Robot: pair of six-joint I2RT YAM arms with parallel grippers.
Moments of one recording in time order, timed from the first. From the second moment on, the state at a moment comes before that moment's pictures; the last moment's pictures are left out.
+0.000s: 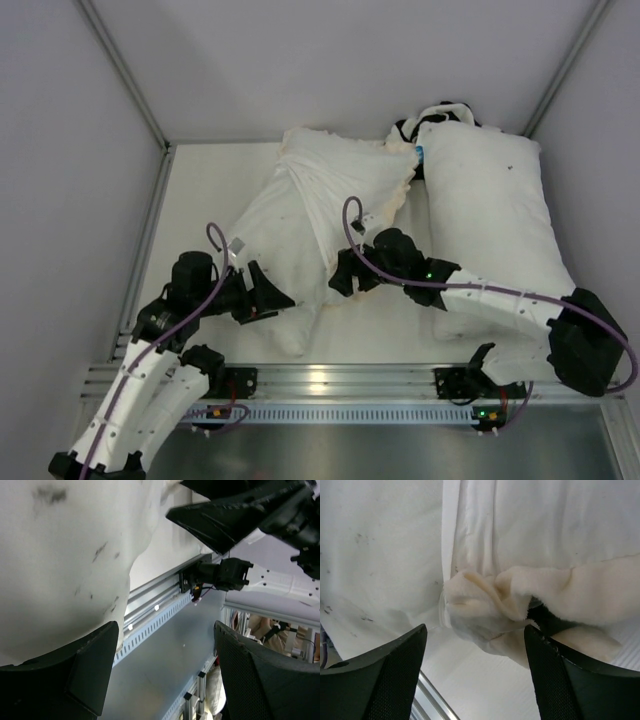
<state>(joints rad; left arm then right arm) -0.34 0.59 0.69 -0.75 0.63 -0.82 0.88 1.23 0.75 -0.05 -0.07 0.46</state>
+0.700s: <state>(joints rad) -0.34 0.51 0.51 -0.85 0.71 -0.86 0.84 1.41 0.78 0.08 -0.19 0.50</state>
